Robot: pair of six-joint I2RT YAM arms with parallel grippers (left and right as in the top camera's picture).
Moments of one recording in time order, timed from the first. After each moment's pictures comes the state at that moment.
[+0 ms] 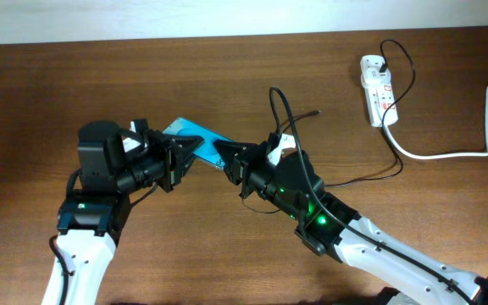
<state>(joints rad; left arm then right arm) -0.08 1.14 0.87 -0.29 0.76 -1.45 0.77 1.35 0.76 0.45 -0.07 1.85</state>
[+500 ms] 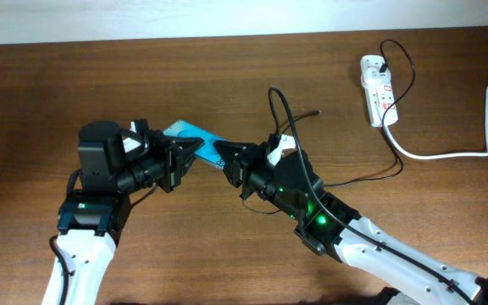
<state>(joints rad) -0.08 1.14 0.87 -0.29 0.75 -1.44 0.77 1.35 0.76 0.42 -0.08 1.84</state>
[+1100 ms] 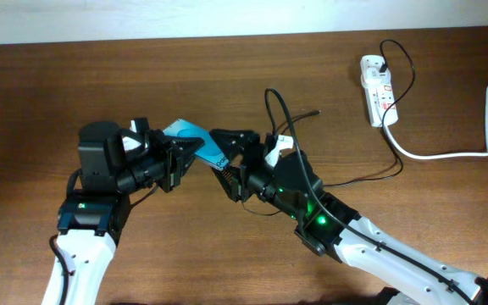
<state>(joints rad) -0.08 1.14 0.87 -0.29 0.75 -1.39 0.77 1.35 0.76 0.42 -0.12 1.83</state>
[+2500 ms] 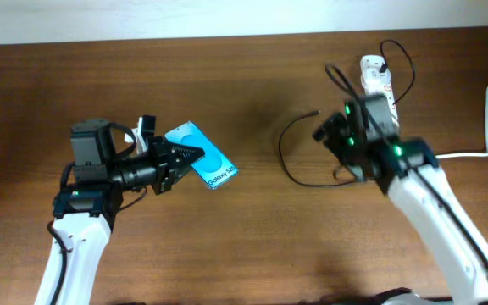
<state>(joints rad) 0.03 1.24 0.87 -0.36 1.06 -0.99 0.24 1.43 1.21 -0.82 0.05 0.97</state>
